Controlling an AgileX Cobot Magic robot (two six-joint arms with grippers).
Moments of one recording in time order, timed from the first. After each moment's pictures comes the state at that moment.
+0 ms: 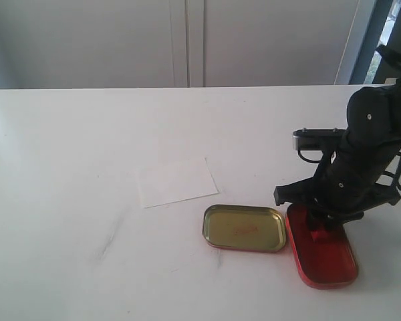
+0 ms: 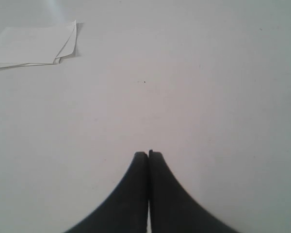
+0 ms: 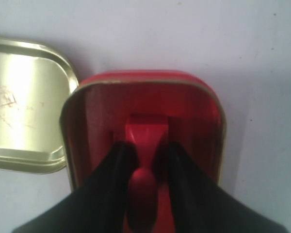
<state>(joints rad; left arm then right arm) 0.08 0.00 0.02 -0.05 0.51 0.16 0.28 1.73 -0.98 0.05 0.73 0.20</state>
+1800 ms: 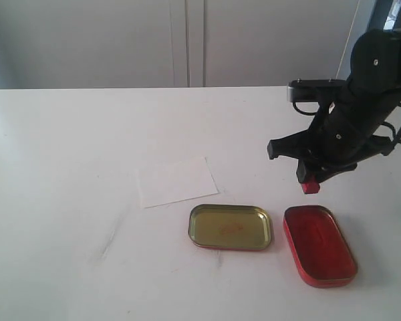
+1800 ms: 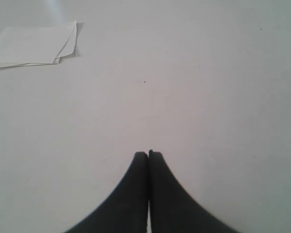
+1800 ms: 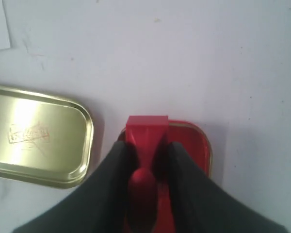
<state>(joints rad) 0.08 0.00 0.02 -0.05 0.51 0.16 0.28 1.70 -1.17 0.05 0.83 0.13</state>
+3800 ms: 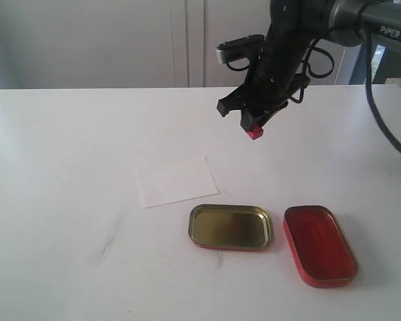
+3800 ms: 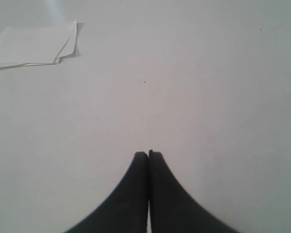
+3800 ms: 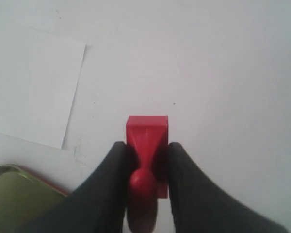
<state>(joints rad) 0.08 0.00 0.02 -0.05 0.51 0.16 0.35 2.14 -1.92 0.05 1.11 -0.19</state>
